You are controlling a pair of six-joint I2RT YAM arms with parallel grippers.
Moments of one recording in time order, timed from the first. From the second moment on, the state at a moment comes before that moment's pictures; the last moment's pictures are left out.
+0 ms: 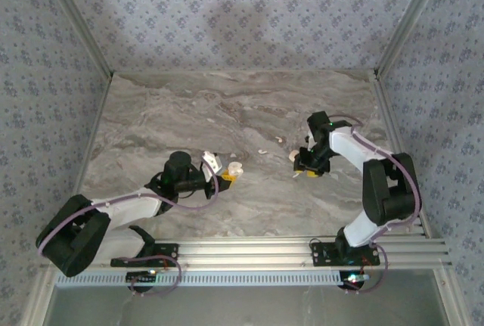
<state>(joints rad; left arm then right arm) -0.65 1.23 0.34 0.51 0.58 0.11 0.24 1.61 1.00 -0.89 -0.25 0.40</state>
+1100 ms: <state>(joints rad) -0.65 1.15 0.34 0.40 0.57 0.12 0.30 1.73 1.08 -0.80 -0.21 0.41</state>
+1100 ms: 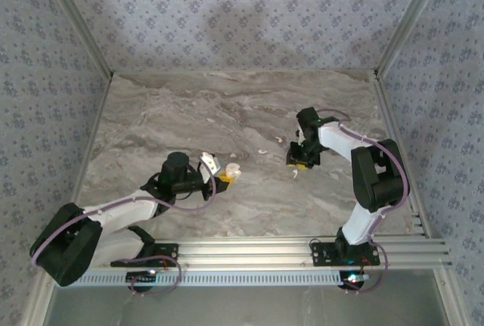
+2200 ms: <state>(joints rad) -0.65 1.09 0.32 0.35 0.56 0.12 0.36 1.79 1.13 -0.84 -0.16 0.41</state>
